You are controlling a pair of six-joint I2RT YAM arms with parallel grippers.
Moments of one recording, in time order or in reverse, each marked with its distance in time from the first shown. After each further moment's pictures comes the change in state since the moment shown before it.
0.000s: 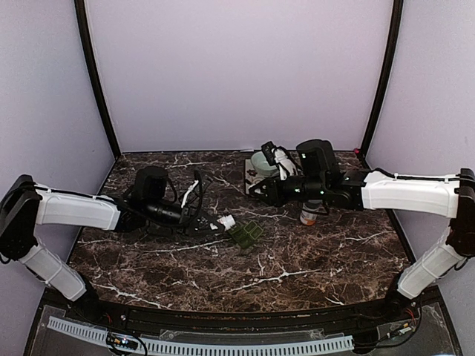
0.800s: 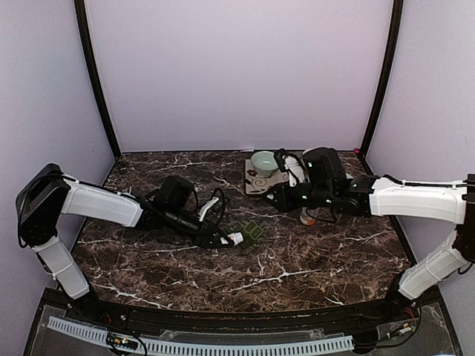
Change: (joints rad) left arm -0.071 0.209 0.126 -0.263 -0.185 0.210; right arm 0.000 -0.068 -0.085 -0.055 0.158 0.065
